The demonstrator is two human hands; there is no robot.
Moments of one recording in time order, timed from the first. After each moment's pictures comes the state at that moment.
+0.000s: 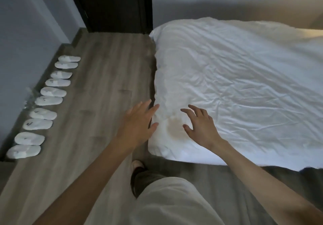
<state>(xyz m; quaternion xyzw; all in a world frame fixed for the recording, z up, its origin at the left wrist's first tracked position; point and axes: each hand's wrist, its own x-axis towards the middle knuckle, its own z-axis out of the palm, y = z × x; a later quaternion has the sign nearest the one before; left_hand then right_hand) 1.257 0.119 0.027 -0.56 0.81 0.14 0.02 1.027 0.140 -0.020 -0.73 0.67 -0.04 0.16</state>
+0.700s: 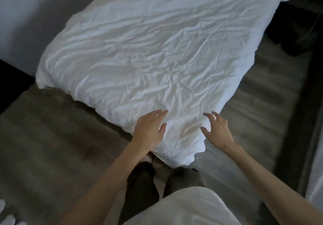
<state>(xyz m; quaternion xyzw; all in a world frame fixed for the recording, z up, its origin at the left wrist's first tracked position) 1.180 -0.099 -0.049 -0.10 0.97 0.21 0.09 1.073 0.134 -0.109 -0.15 0.94 -0.18 0.25</state>
